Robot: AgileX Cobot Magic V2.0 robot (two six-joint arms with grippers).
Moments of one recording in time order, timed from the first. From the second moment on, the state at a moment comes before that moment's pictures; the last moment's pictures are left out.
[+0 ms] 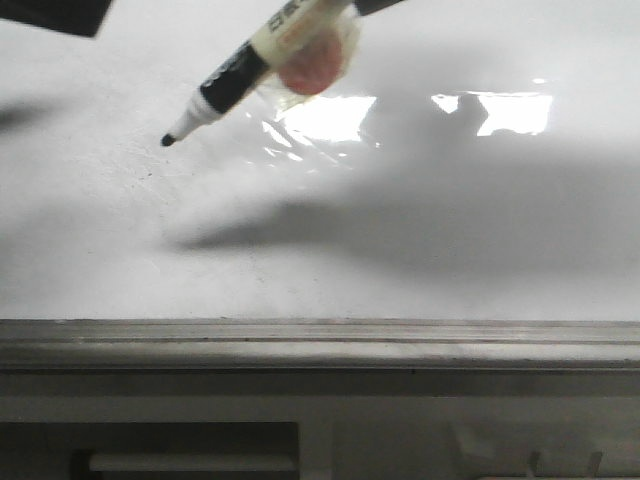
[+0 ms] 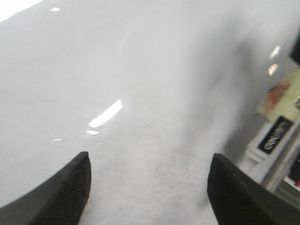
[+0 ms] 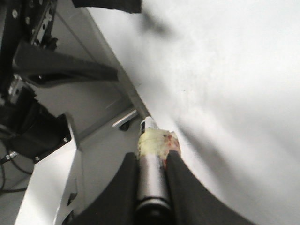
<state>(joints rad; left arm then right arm) -0.61 0.87 -0.70 -0.27 0.32 0.44 0.42 1.15 -0.93 1.01 0.82 -0.97</state>
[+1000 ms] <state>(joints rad) -0.32 0.70 -0.56 -0.49 0.27 0.43 0.42 0.93 -0.63 1.00 0.46 -0.97</state>
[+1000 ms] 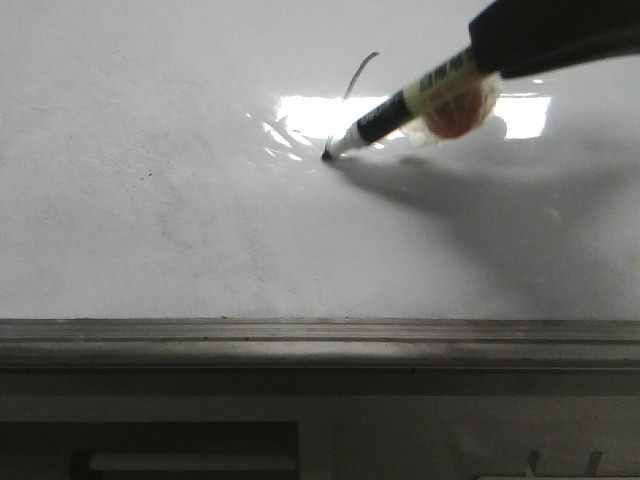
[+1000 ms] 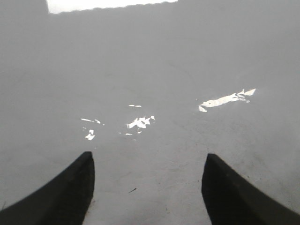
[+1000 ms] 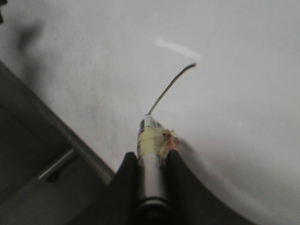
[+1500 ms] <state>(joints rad) -0.32 0.70 -0.56 -0.49 0.26 0.43 0.40 0.84 -0.63 0.75 0.44 -0.71</state>
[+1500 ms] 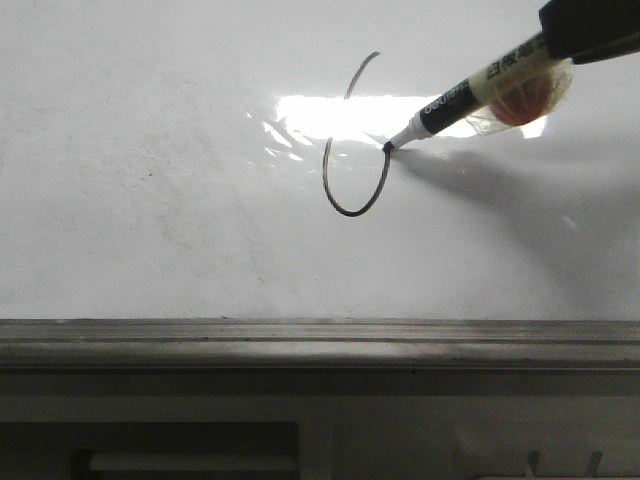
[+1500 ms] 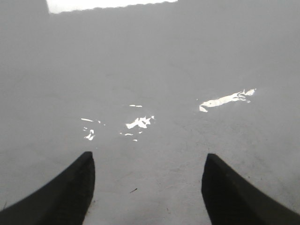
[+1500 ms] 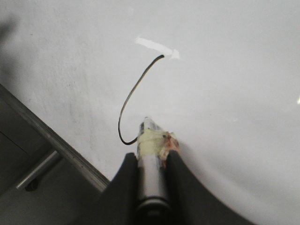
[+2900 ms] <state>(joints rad) -1.00 1.10 -0.67 -0.38 0.06 0.54 0.52 1.04 -0.93 0.73 0.80 -0.76</state>
